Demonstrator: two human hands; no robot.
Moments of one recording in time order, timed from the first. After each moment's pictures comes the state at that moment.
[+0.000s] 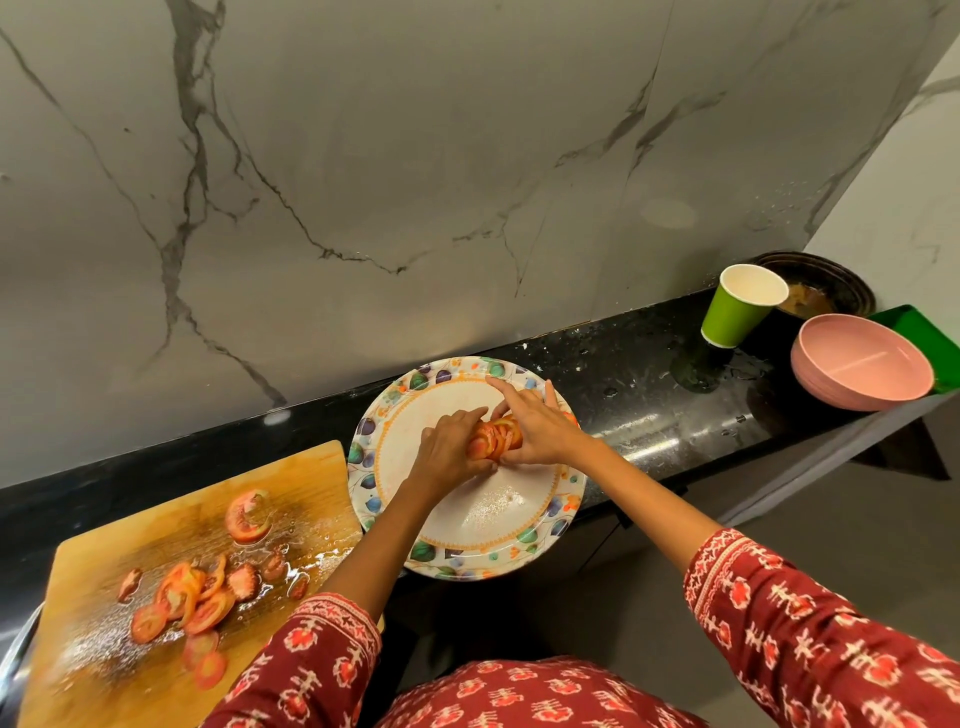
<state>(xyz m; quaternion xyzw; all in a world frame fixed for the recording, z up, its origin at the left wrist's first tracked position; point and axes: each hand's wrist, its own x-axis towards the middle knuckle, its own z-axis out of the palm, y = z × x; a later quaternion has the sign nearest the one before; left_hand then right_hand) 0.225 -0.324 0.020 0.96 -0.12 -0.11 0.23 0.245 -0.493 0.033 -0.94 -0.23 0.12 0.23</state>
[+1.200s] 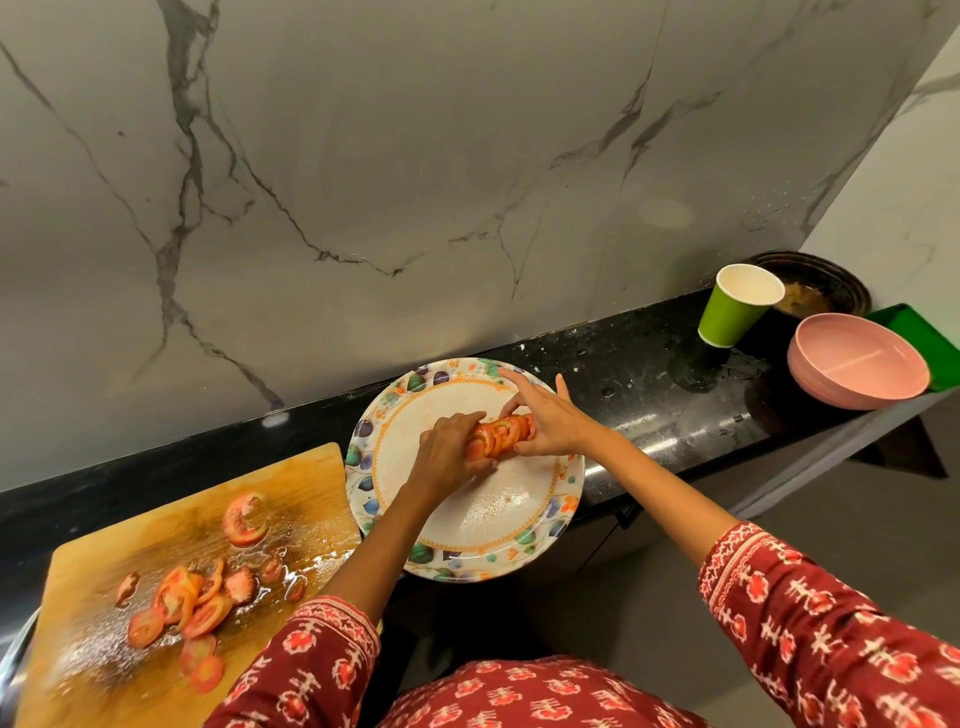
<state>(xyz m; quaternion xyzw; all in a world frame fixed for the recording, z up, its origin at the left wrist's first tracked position) 0.222 -0.326 0.020 0.96 -0.10 -0.10 0.26 0.251 -0.511 0.042 -0.93 -0.22 0.12 0.27</state>
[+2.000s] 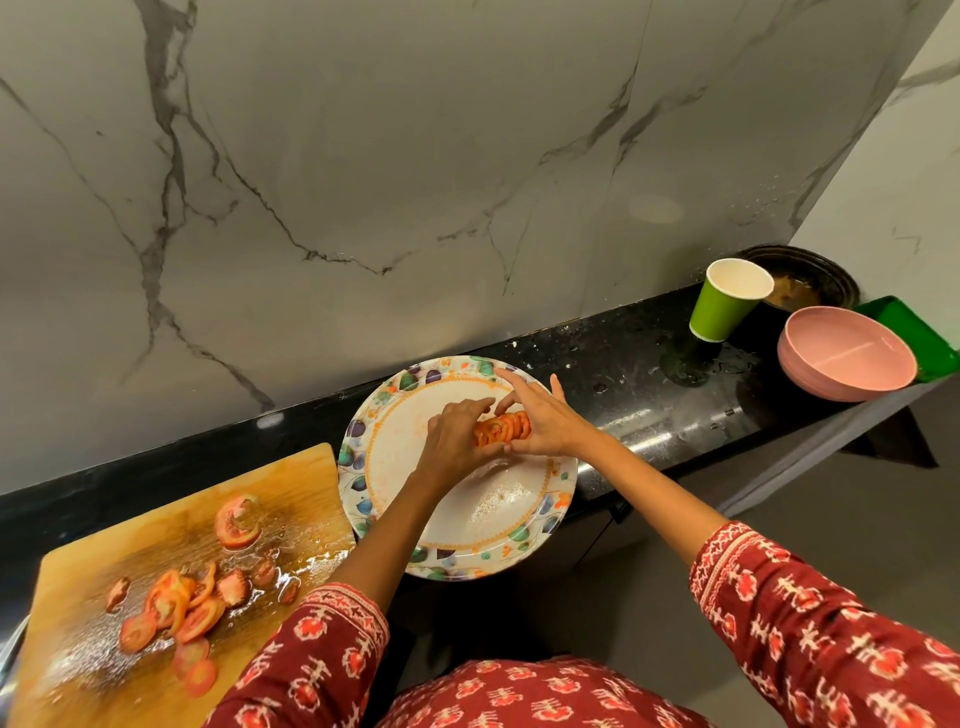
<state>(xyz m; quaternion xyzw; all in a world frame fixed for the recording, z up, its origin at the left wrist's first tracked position) 0.229 -0.346 0.030 0.95 -0.12 -0.08 0.27 0.248 -0.515 0.033 -0.93 -0.21 0.11 0.28</state>
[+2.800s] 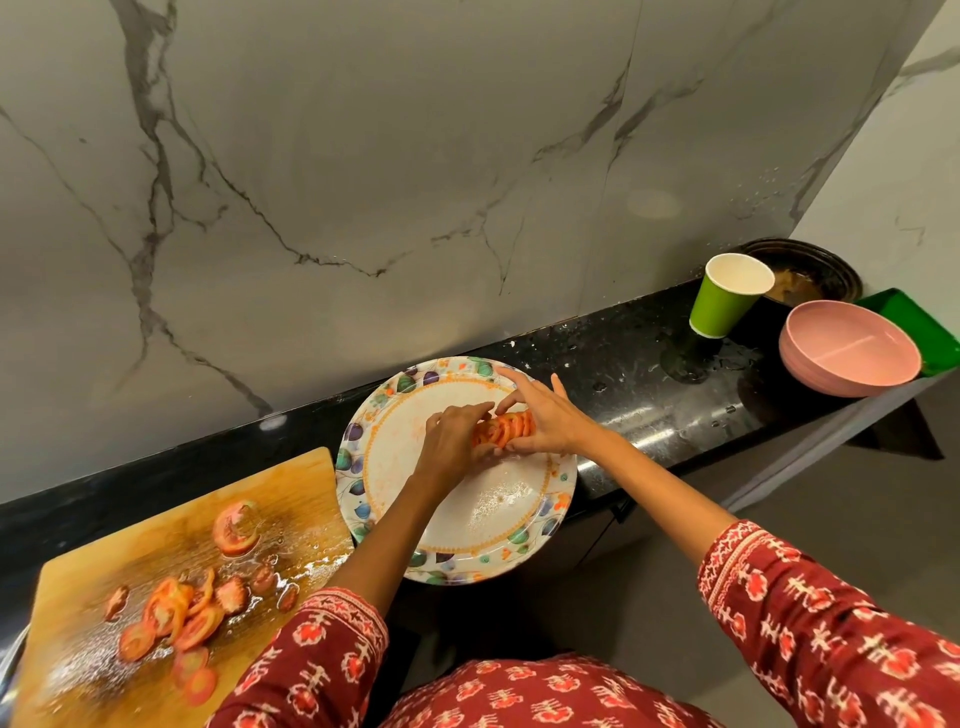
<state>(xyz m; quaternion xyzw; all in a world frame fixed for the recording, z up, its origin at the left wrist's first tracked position) 0.231 -0.347 0.028 0.96 -0.13 -0.07 0.25 0.254 -0.522 0.031 -0.92 -0.22 0.11 0.30</state>
